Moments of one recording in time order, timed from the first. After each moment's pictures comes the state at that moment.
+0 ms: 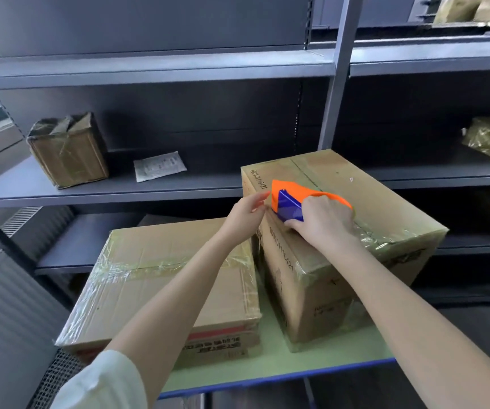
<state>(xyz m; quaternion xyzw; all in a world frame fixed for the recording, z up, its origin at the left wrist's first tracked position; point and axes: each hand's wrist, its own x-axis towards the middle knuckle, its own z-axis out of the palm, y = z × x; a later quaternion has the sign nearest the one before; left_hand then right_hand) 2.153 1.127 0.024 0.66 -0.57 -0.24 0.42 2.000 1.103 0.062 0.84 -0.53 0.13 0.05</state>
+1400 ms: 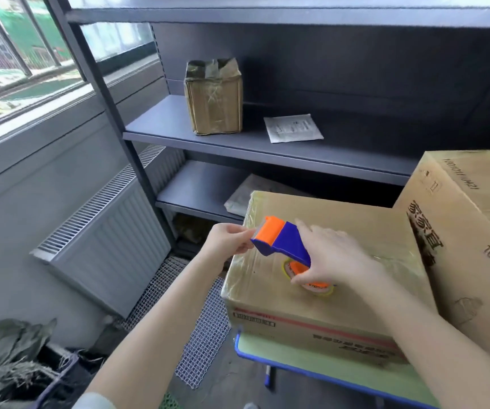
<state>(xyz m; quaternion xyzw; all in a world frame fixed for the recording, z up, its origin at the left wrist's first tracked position) 2.408 1.341 -0.052 0.73 -0.21 -0.36 0.54 2.242 1.226 -0.005 0.97 -0.25 -0.06 -0.03</state>
